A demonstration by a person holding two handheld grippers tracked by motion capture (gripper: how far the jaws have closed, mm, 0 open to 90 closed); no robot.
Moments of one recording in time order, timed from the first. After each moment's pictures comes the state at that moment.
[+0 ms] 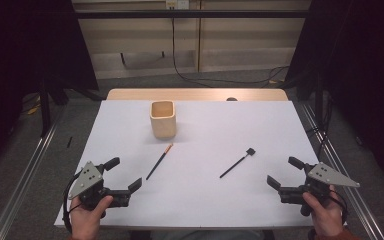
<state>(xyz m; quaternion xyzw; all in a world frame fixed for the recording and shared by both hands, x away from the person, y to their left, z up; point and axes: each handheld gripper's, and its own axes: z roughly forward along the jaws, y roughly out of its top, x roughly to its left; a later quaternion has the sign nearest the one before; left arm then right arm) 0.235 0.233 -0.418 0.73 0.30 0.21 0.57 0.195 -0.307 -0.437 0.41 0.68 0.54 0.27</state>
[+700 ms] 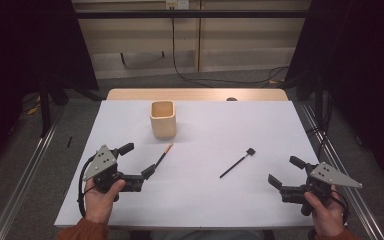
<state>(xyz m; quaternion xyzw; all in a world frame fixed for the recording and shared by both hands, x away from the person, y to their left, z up) 0.265 0.204 -0.403 0.73 0.27 0.20 0.60 0.195 -0.309 -0.435 0.41 0.68 0.55 0.27</state>
